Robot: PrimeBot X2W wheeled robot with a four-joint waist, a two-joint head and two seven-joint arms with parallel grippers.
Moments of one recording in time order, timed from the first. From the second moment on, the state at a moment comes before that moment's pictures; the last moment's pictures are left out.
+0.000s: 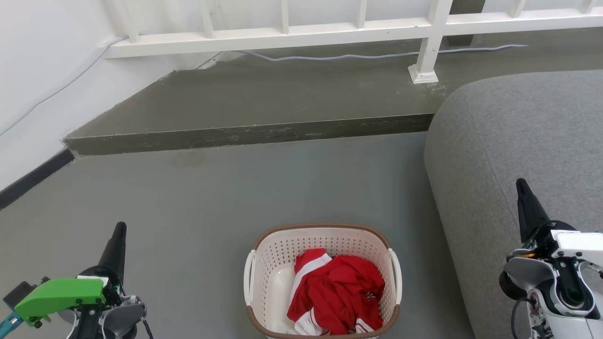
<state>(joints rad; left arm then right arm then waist) -0.08 0.04 0.08 0.28 -1.60 -0.12 0.11 -0.09 -0.05 -0.12 0.29 1.61 0.12 0.09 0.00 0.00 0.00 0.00</state>
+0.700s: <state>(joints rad) -0.08 0.04 0.08 0.28 -1.60 -0.12 0.11 -0.09 -0.05 -0.12 0.28 1.61 0.12 0.10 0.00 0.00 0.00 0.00</state>
